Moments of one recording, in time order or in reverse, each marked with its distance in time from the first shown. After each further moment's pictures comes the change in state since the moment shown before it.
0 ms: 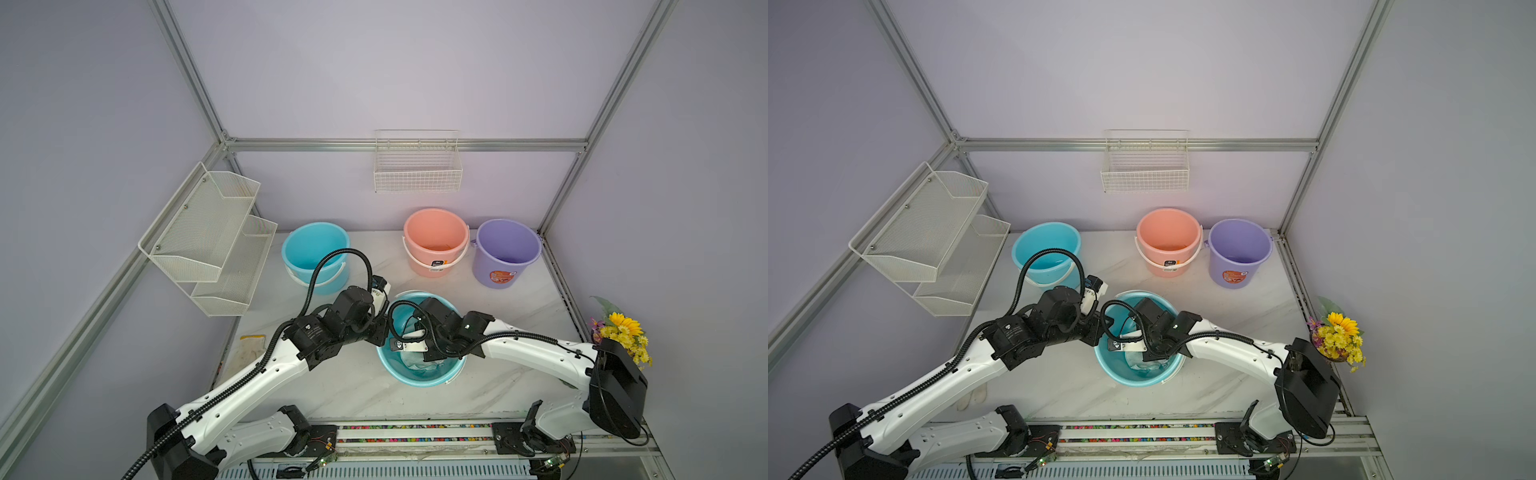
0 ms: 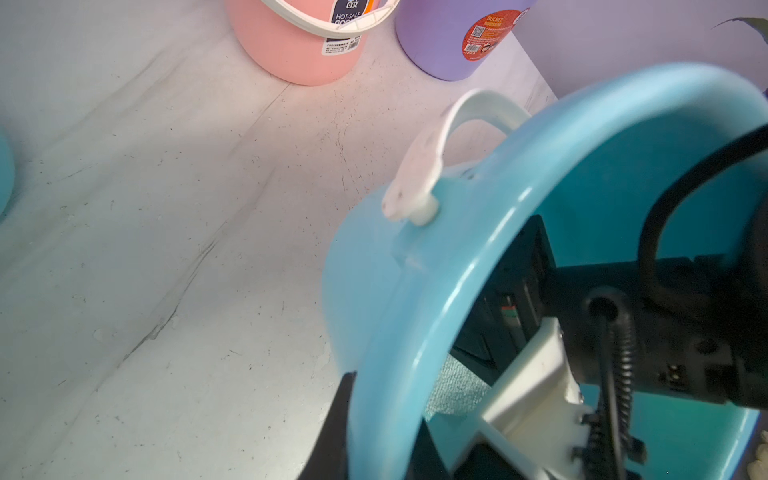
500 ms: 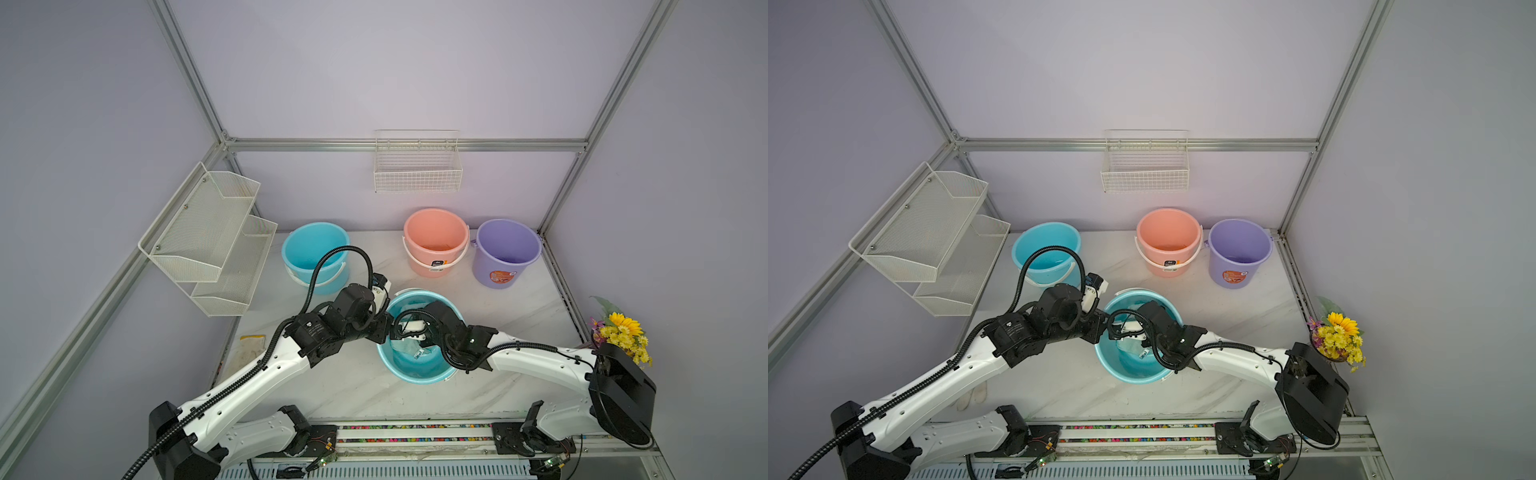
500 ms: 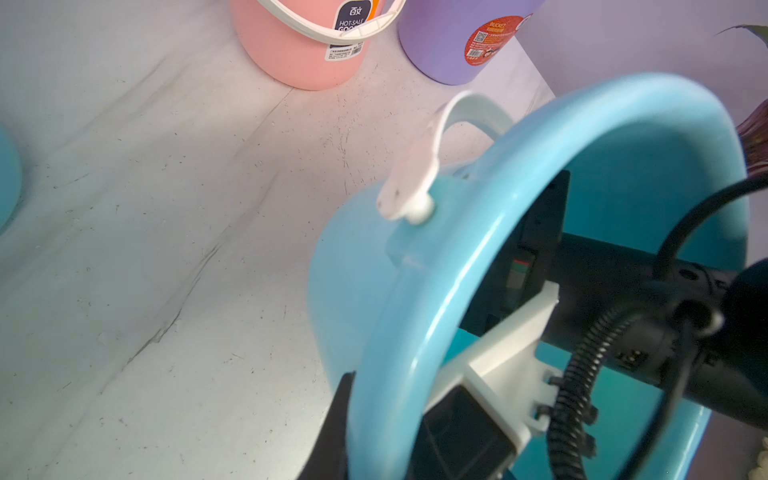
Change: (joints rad) left arm 0.002 0.016 0.019 -0.002 0.000 0.000; right arm 0.003 -0.048 -0.202 0.564 0.222 -0.127
